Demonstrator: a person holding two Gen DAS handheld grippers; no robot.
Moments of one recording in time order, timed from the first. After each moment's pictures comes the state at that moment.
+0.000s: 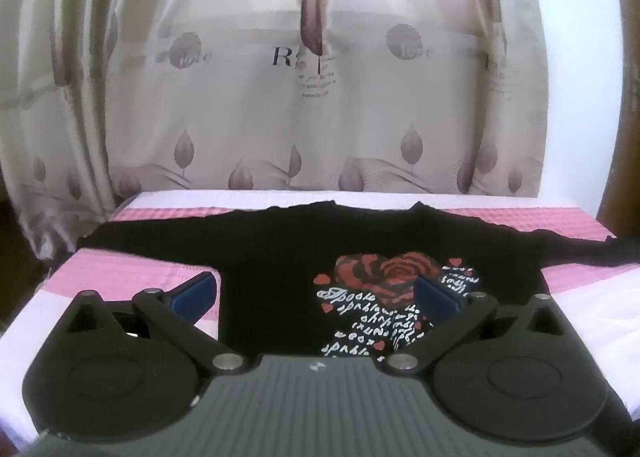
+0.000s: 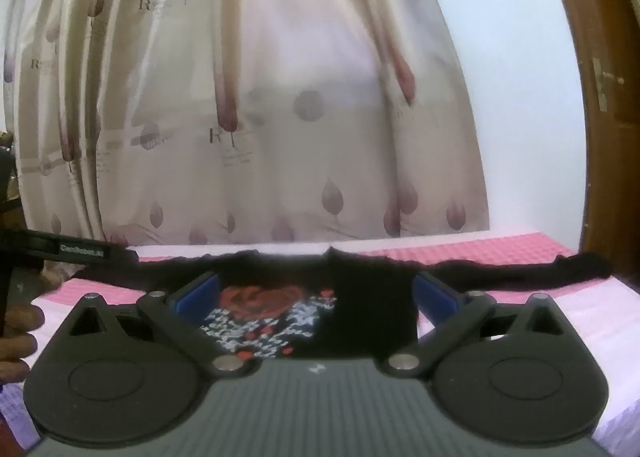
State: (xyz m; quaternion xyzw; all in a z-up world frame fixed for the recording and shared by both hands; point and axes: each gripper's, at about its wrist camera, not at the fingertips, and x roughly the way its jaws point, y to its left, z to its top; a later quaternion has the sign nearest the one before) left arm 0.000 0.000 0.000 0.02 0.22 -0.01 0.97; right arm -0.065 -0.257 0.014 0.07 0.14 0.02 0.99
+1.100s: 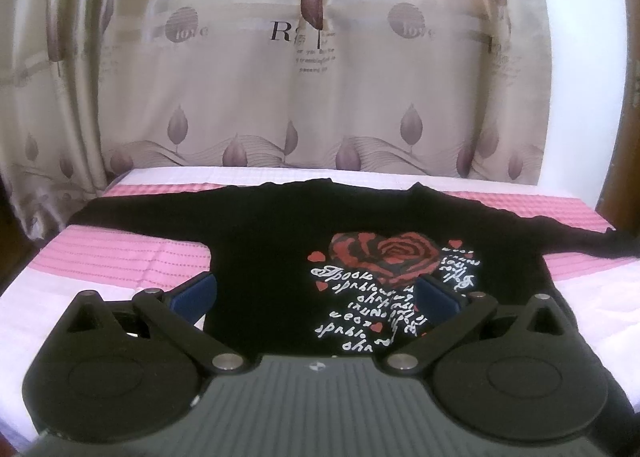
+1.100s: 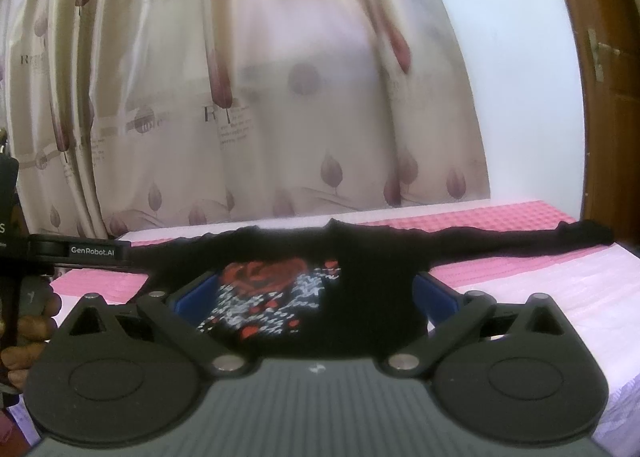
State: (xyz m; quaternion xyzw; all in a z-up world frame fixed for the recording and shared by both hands) left arm 0.010 0.003 -0.022 0.00 0.25 -0.02 0.97; right arm -0.064 -0.256 0.012 0.08 0.17 0.02 0.98
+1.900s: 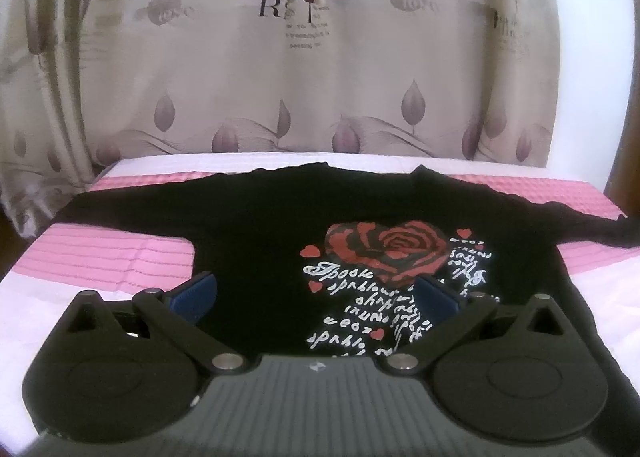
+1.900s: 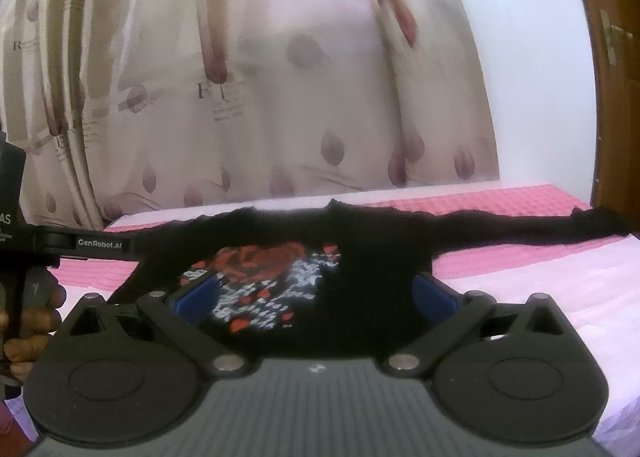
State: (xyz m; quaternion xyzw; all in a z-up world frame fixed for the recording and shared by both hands) left arm 0.051 -0.009 -0.037 0.02 0.28 -0.02 0.96; right arm -0.026 -0.266 -0.005 0.08 0.21 0.03 0.97
